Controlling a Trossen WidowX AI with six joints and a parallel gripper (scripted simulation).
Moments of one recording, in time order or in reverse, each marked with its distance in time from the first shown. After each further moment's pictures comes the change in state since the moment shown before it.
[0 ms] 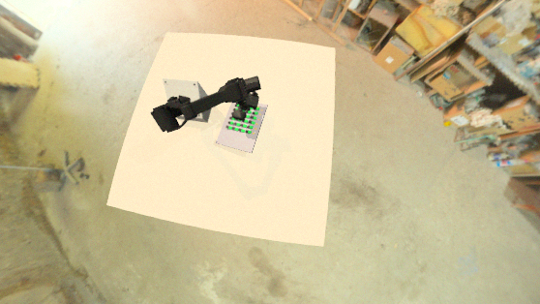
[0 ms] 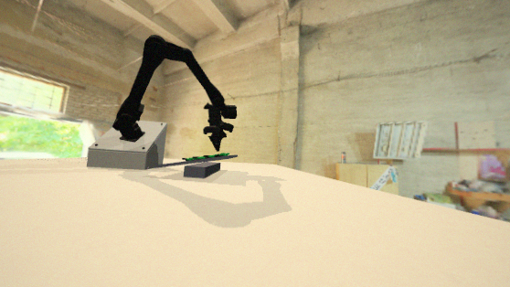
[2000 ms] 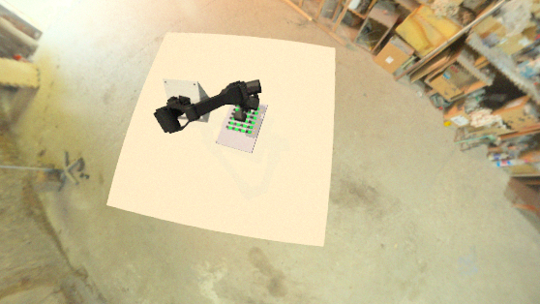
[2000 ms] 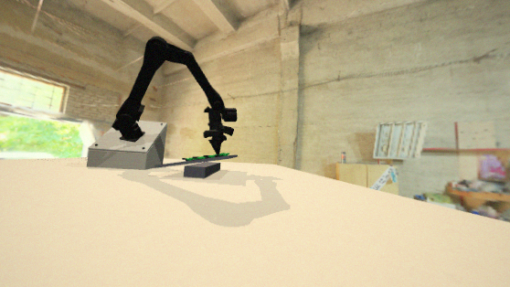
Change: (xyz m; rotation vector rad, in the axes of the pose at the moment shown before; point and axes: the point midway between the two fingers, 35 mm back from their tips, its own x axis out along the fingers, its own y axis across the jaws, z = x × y) arm 0.016 0.000 -0.001 -0.003 0.002 -0.002
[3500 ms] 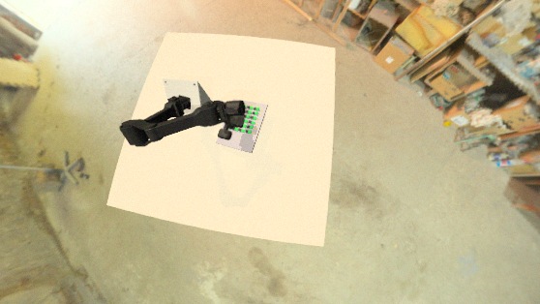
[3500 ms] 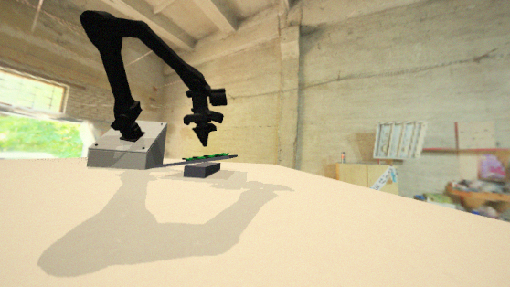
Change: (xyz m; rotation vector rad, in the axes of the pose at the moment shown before) arm -0.034 -0.112 -0.020 -0.003 -0.040 -0.005
